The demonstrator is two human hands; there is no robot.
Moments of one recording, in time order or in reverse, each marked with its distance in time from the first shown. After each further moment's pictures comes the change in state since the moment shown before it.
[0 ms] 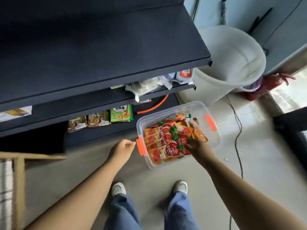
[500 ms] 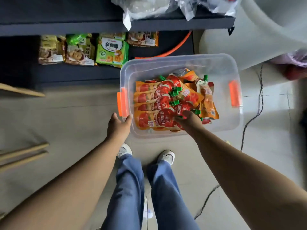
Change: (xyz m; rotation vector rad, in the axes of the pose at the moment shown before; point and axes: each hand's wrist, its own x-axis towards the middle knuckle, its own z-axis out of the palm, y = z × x) left_hand 0.073 -0.068 0.173 -0.171 0.195 -0.441; right_hand 0.148 0.104 0.083 -0.082 -0.225 0.044
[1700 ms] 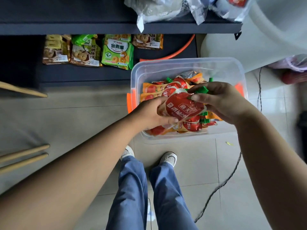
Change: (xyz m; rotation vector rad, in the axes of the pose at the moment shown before) left_hand -0.027 0.060 -0.031 0.057 -0.584 0.669; right_hand -0.053 -0.070 -0.081 0.509 -0.355 -0.435
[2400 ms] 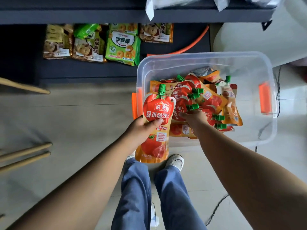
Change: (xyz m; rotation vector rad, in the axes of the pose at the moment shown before) left_hand 0.002 -0.082 0.015 -0.498 0.178 -0.367; right_hand 0.107 0.158 0.038 -0.168 0.585 0.605
